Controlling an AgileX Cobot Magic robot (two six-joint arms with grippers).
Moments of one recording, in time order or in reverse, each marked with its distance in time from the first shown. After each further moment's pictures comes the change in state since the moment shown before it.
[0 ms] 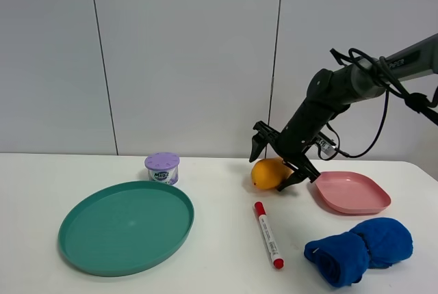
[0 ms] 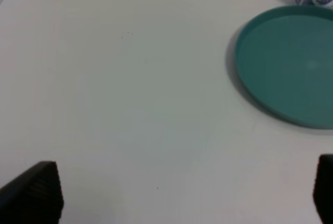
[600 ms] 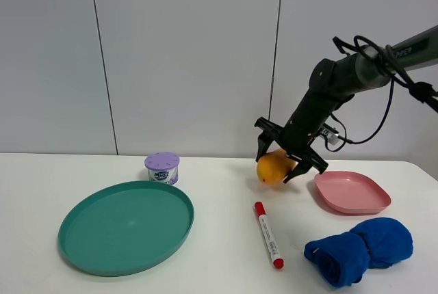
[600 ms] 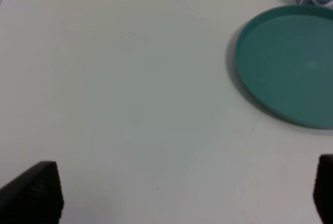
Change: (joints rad) left arm 0.000 0.000 0.000 0.000 0.000 0.000; right arm 0.000 -0.069 0.001 -0.080 0.046 -0.097
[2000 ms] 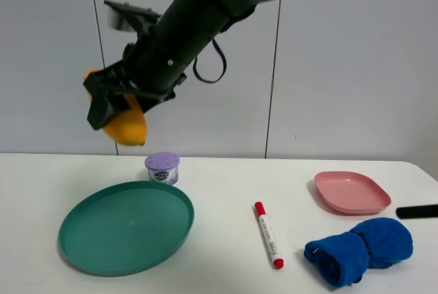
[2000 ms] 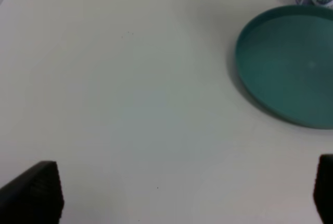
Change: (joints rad) left arm 0.000 0.000 0.000 0.000 0.000 0.000; right arm 0.534 -0.210 0.001 0.151 -0.025 -1.190
